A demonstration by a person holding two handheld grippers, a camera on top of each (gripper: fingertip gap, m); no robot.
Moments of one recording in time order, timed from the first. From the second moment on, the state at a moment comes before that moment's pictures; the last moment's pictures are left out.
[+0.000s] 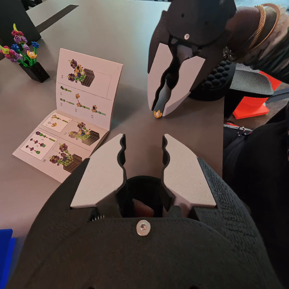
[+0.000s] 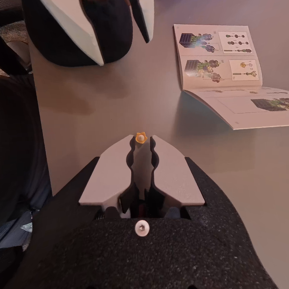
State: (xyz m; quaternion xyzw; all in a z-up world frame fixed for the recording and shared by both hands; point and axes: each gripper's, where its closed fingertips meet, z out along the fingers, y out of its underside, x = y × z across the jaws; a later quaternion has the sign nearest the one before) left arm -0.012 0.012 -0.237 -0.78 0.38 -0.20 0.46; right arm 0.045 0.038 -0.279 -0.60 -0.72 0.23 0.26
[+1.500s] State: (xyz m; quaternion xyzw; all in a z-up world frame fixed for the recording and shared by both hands) left arm -0.003 0.036 -0.130 -0.58 0.43 0.04 0.69; right arm -0.003 0.031 -0.131 -0.55 -0.36 0.66 0.37
